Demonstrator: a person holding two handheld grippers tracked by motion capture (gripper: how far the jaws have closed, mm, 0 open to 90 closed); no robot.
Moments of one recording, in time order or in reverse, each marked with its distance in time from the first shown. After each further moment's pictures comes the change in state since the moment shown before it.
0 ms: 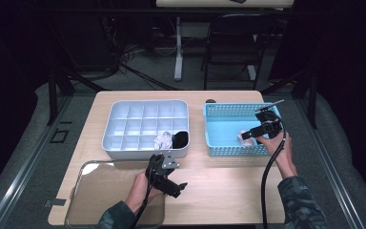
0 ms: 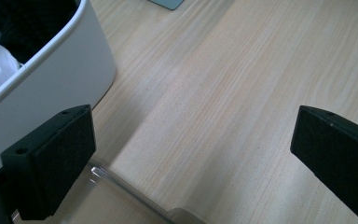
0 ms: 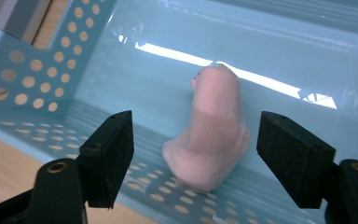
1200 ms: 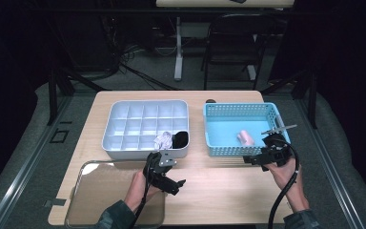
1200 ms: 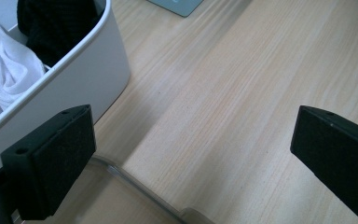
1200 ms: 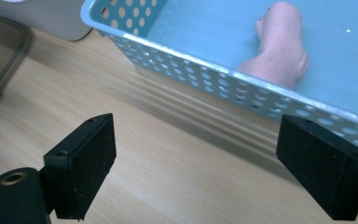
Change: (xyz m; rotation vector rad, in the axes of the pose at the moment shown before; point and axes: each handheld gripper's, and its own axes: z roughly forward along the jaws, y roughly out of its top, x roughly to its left) left arm 0.005 0.000 -0.005 -0.024 0.023 -0.026; right arm 0.038 -0.081 -0.042 -0.116 0.080 -0.088
